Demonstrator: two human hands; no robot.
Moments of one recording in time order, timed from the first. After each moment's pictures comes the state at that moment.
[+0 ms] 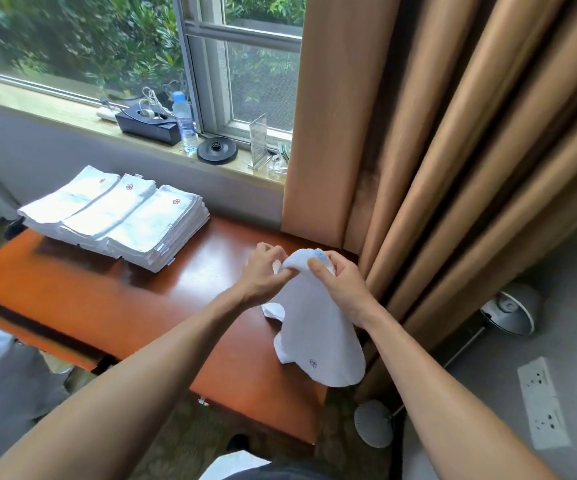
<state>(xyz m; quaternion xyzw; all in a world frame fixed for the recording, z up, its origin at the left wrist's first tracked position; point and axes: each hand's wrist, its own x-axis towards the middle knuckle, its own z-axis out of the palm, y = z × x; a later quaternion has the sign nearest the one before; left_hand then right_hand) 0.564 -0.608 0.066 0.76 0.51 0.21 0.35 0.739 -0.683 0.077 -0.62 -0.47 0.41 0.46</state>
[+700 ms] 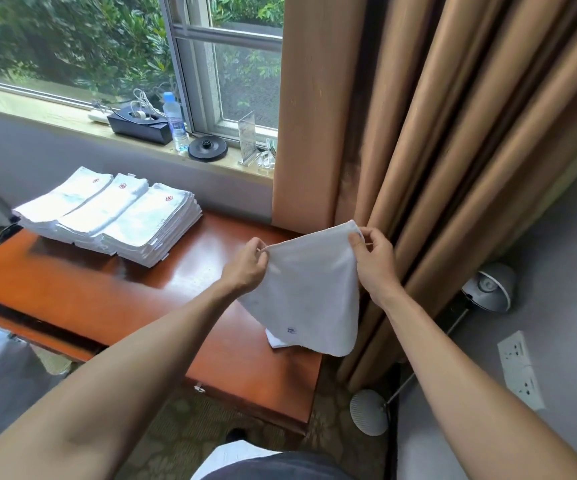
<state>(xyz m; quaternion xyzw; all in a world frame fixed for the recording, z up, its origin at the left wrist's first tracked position) 0.561 -0.625 0.052 0.73 0.57 0.21 0.31 0.791 -0.722 0.093 -0.65 -0.41 0.26 0.58</state>
